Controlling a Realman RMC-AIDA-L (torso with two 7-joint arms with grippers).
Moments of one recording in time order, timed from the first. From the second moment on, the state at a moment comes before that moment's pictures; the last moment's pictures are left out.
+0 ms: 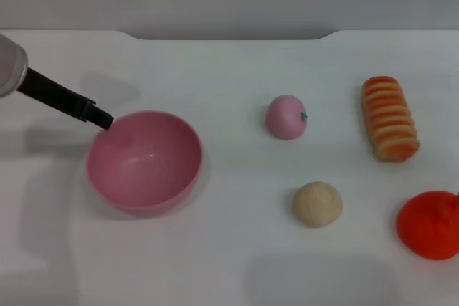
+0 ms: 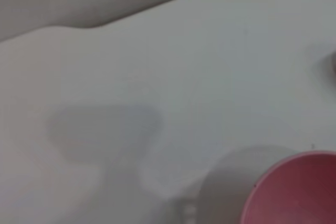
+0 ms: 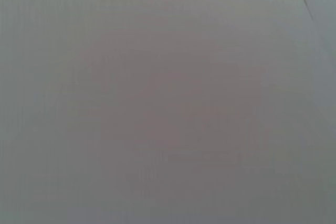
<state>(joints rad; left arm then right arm) -0.68 -2.05 1.03 1.22 2.71 1.53 -2.54 0.57 2.06 -0.93 -0.23 0.01 -1.16 0.21</state>
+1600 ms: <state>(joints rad) -0.67 -2.06 1.09 1.02 2.71 1.38 -2.54 0.59 2.06 -0.94 -0.23 0.01 -1.16 0.21</state>
